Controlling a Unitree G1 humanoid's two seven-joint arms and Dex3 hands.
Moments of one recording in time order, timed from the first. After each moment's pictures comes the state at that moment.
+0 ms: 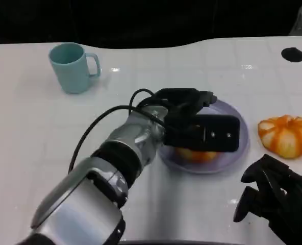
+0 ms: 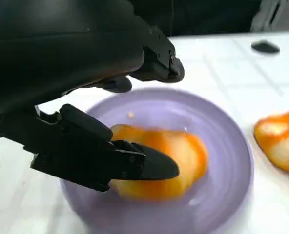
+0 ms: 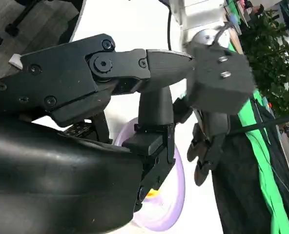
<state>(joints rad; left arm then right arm) -1.06 -0.15 -0.54 1.23 0.61 -0.10 -0.11 0.27 -0.05 -0.04 -0.49 0.45 0.50 0.20</state>
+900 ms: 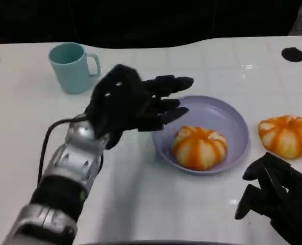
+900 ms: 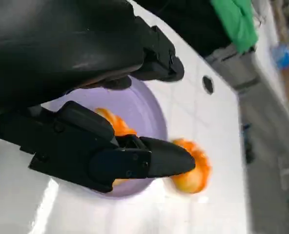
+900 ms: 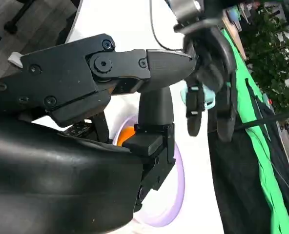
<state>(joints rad) -0.66 0.00 -0.11 0.63 0.00 0.00 -0.48 0.25 -0.05 -0.06 -0.48 0.46 0.51 0.19</state>
